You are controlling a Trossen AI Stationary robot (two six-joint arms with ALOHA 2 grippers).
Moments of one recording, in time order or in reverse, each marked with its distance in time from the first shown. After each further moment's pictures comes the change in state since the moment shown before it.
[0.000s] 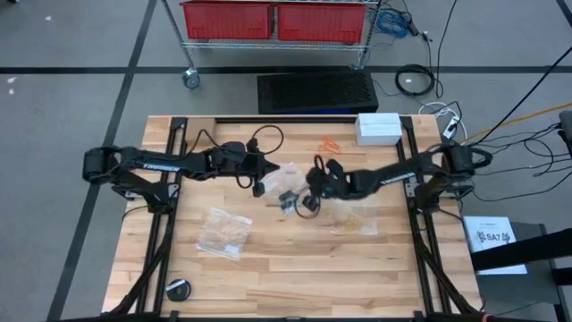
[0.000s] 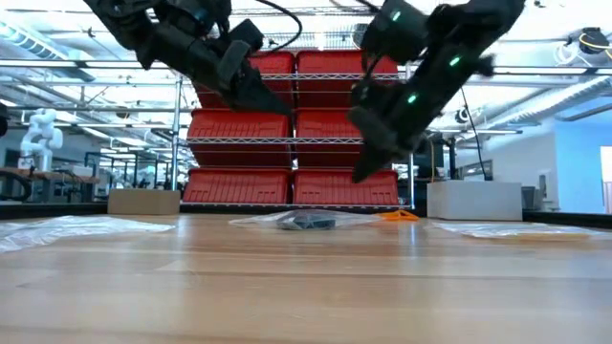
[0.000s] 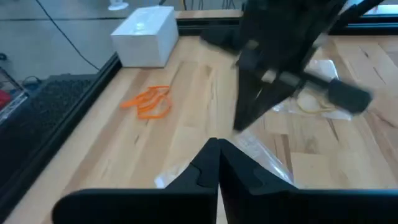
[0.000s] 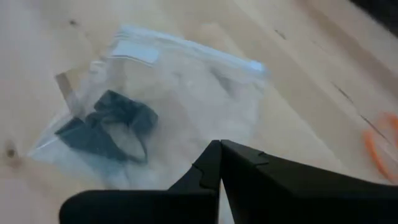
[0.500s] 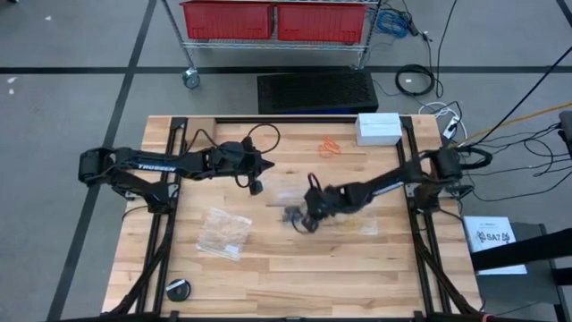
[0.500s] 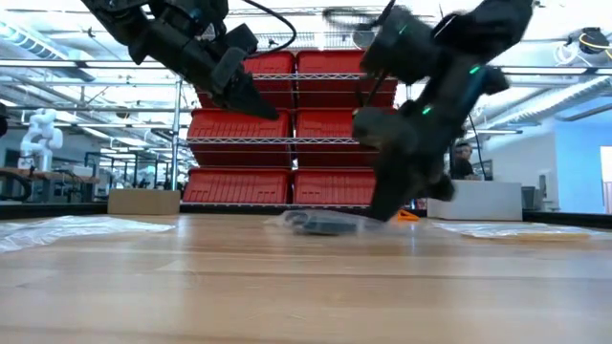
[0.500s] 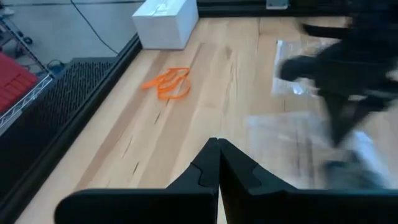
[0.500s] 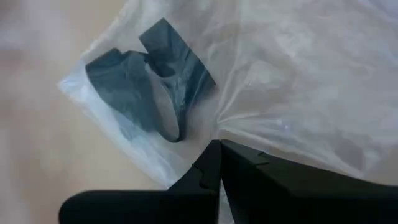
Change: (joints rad) left arm 0.002 -0.033 -0.004 -0.078 -0.080 -0.003; right arm 0.158 0.091 0.002 -0.049 -0.306 0.433
